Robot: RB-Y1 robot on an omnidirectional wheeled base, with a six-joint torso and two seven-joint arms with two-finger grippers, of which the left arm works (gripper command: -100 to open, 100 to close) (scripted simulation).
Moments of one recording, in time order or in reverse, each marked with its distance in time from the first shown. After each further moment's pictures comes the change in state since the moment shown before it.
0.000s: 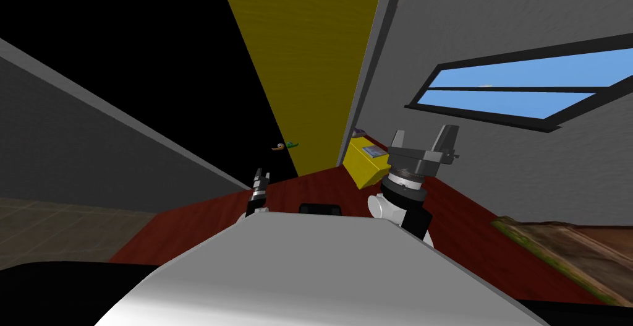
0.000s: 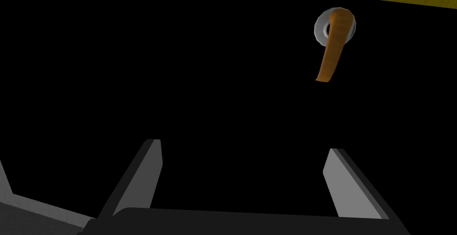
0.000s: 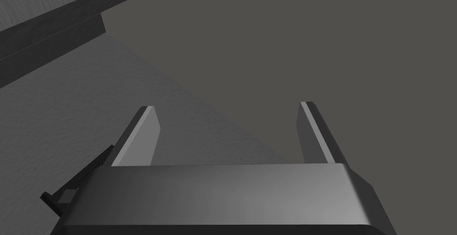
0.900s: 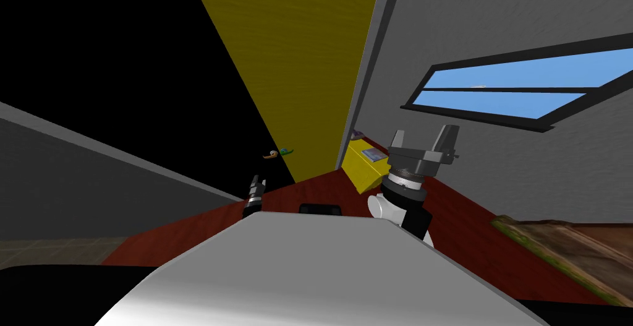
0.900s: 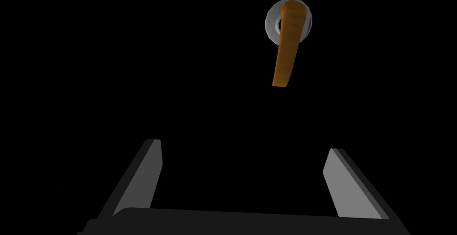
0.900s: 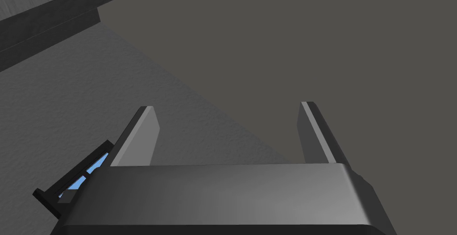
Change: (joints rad) arm -0.040 0.040 0.039 0.237 0.012 -0.051 0.023
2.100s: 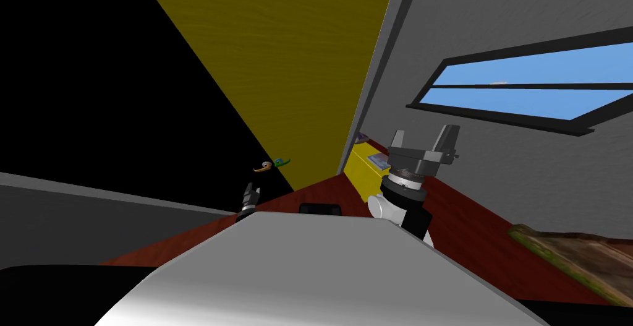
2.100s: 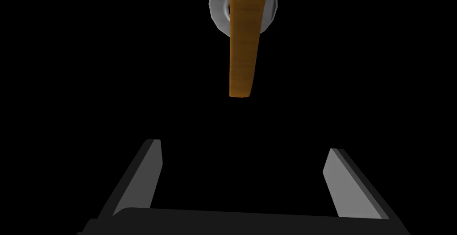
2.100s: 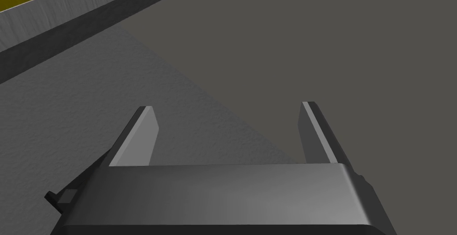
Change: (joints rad) arm -0.001 0.030 0.048 0.170 0.016 -0.024 0.011
